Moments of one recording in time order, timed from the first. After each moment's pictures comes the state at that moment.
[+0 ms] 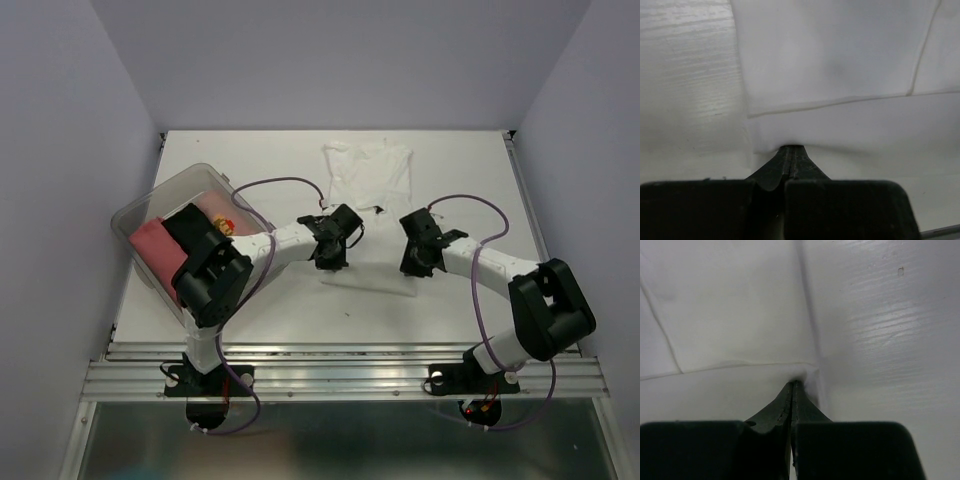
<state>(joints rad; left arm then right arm) -0.85 1.85 1.25 -0.54 -0.17 -0.74 0.46 1.47 0.81 -0.47 0.22 0.73</state>
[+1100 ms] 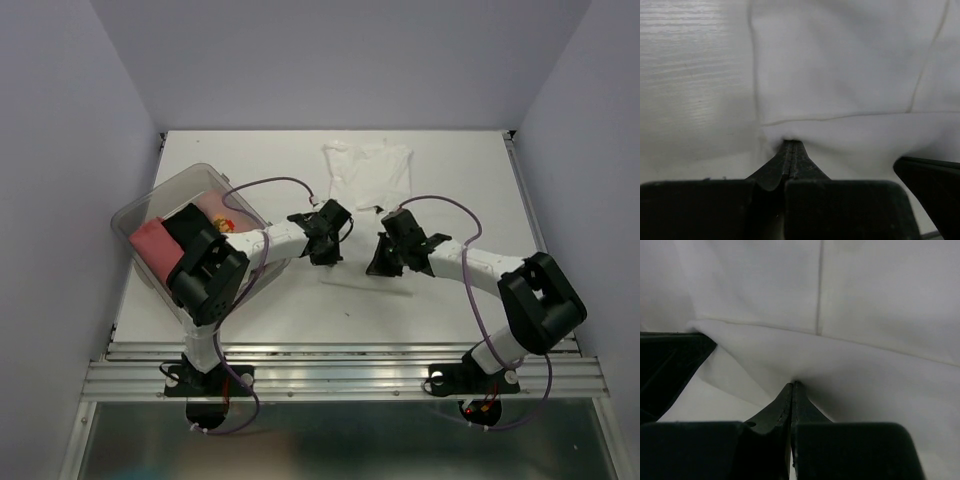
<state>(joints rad) -0.79 1.82 1.21 -0.44 -0.12 -0.74 0.58 1.50 0.82 -0.26 -0.06 0.81</state>
